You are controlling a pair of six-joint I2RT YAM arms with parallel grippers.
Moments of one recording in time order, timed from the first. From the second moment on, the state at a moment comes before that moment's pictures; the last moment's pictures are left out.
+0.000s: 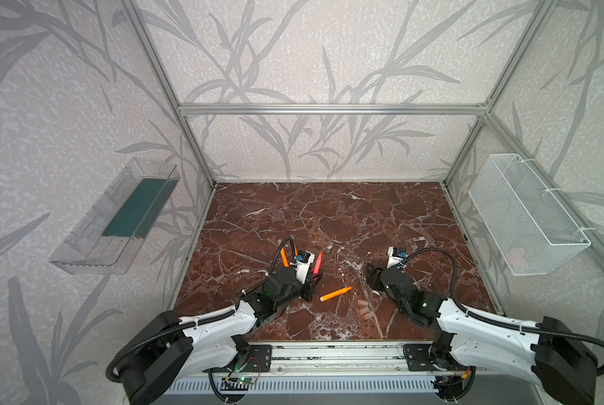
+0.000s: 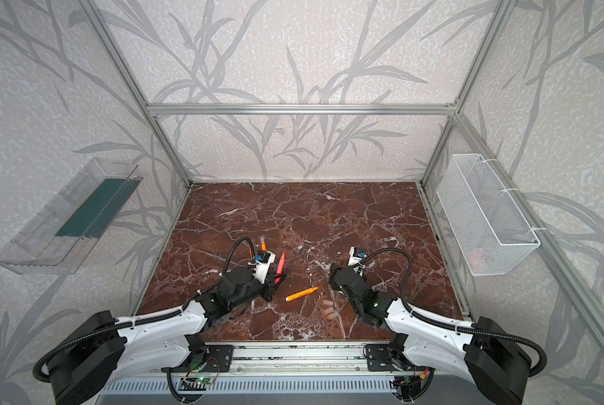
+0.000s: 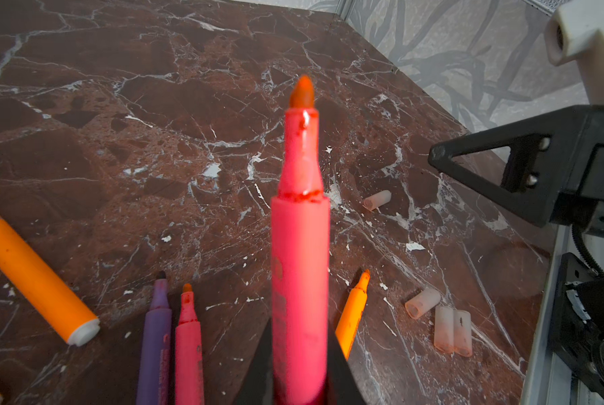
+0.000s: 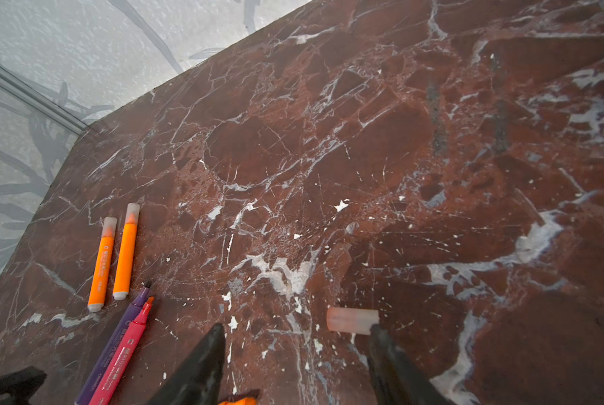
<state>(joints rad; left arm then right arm) -0.79 1.11 0.27 0.40 0.04 -0.34 0.88 1.02 0.36 0.04 0.51 0.87</state>
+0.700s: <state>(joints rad) -0.79 1.16 0.27 0.40 0.04 -0.34 0.78 1.33 0.36 0.16 0.41 0.93</state>
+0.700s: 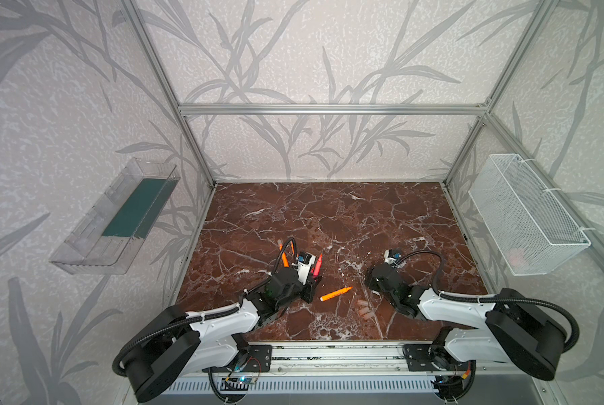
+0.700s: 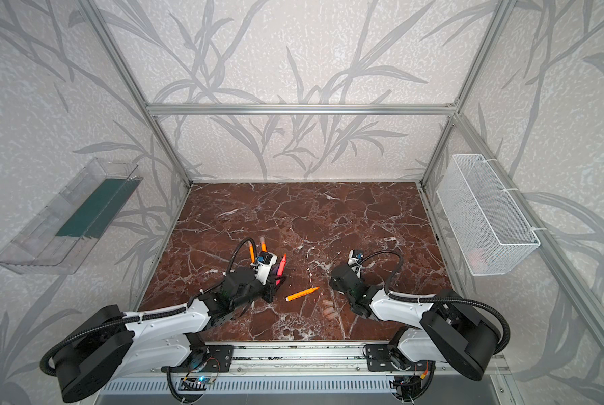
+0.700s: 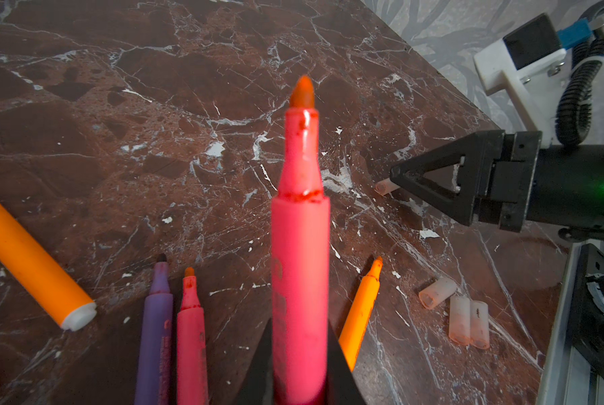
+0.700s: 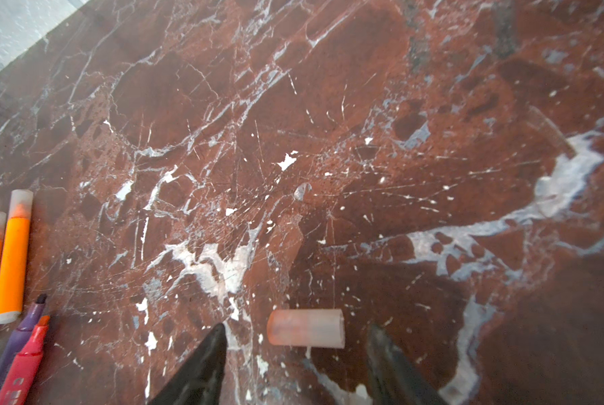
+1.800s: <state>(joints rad) -0.79 1.16 0.27 0.41 0.03 -0.34 0.77 1.73 0.81 0.07 0.33 0.76</state>
